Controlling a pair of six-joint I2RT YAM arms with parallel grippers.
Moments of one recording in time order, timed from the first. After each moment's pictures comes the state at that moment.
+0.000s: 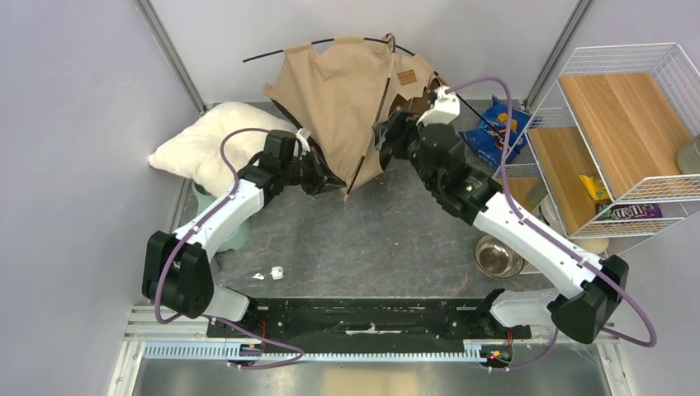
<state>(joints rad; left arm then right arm) -0.38 1.44 1.07 -0.31 0.52 -0.89 0.76 1.27 1.22 -0.10 0.48 0.55</state>
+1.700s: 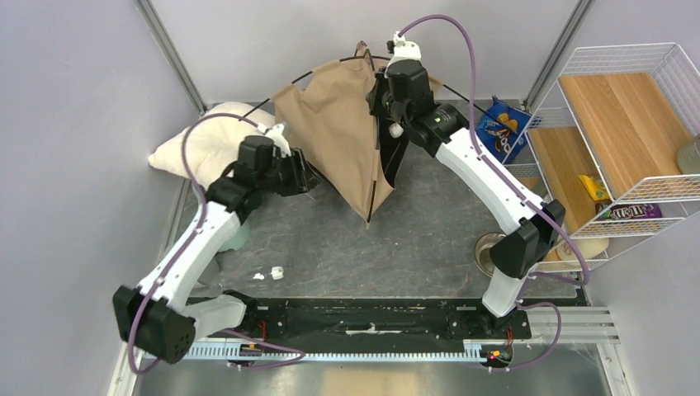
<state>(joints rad) -0.37 1.20 1.03 -0.50 0.24 -0.51 0.62 1.78 1.94 -0.47 0.28 0.40</state>
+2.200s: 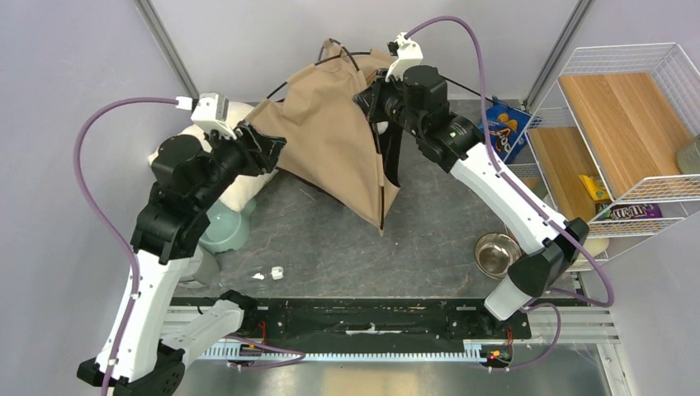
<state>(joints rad) -0.37 0.91 1.38 -0.60 0.06 -0.34 0.65 1.64 1.82 -0.35 0.09 0.39</state>
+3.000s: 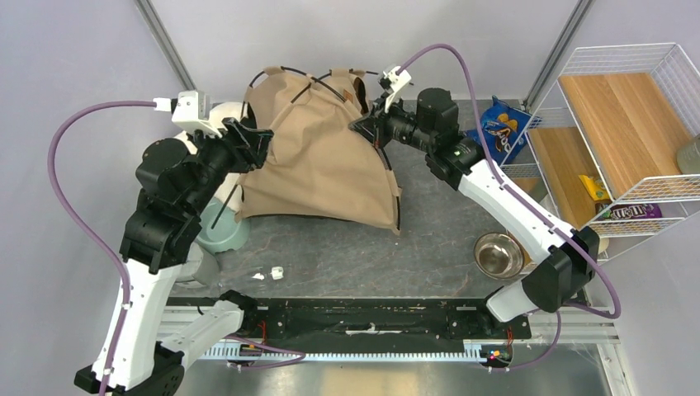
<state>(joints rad) -0.37 0.89 1.45 -0.60 -0.06 -0.34 0.60 1.51 1.49 -0.06 -0.36 0.11</state>
